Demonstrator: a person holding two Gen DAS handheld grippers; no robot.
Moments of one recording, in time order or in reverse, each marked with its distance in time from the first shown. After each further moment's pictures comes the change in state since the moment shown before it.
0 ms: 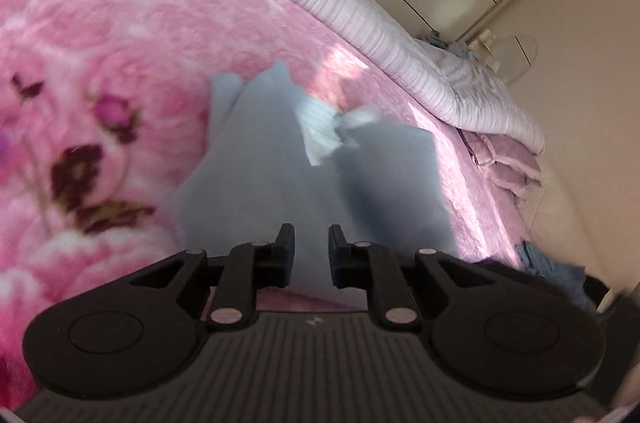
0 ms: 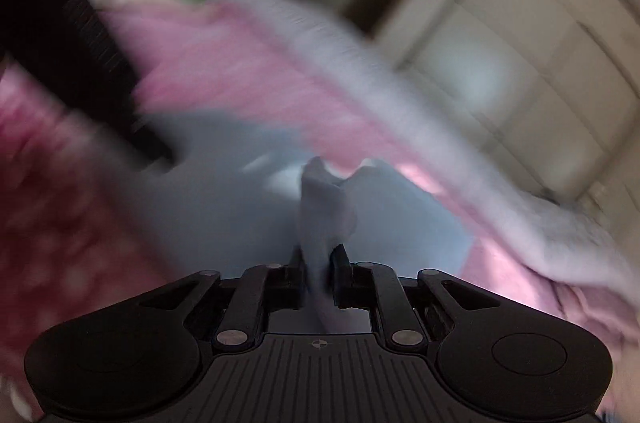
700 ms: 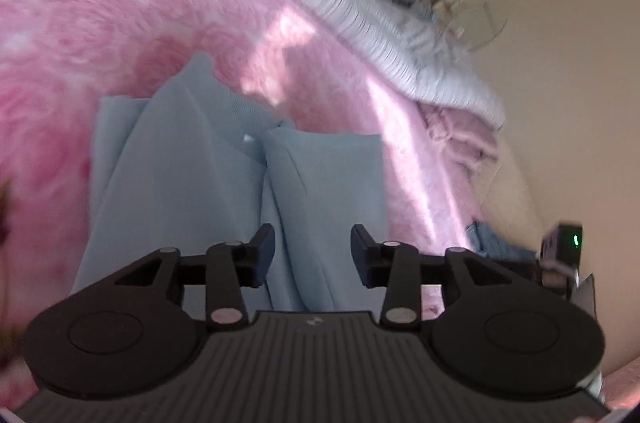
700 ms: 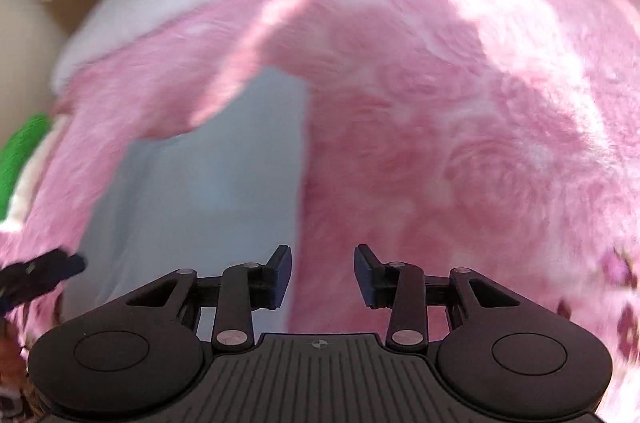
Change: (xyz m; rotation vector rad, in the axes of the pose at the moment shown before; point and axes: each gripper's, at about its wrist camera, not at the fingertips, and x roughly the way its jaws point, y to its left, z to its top) left arm 0.092 -0.032 0.086 0.008 0.237 -0.138; right arm 0.077 -0.261 -0.047 1.025 0.479 0.274
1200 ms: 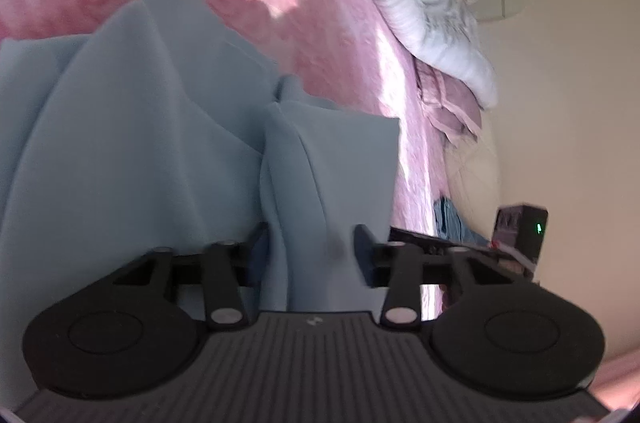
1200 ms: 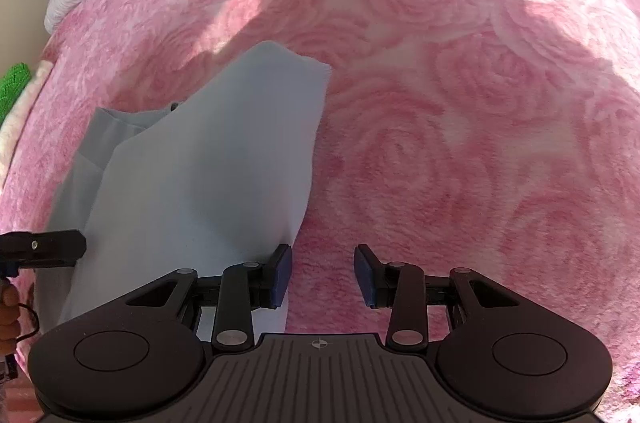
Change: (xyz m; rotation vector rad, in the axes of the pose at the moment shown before) left arm 0.072 0.035 0.033 -0.169 0.206 -0.177; right arm 0.066 -0.001 0.030 -0.118 0.182 0.030
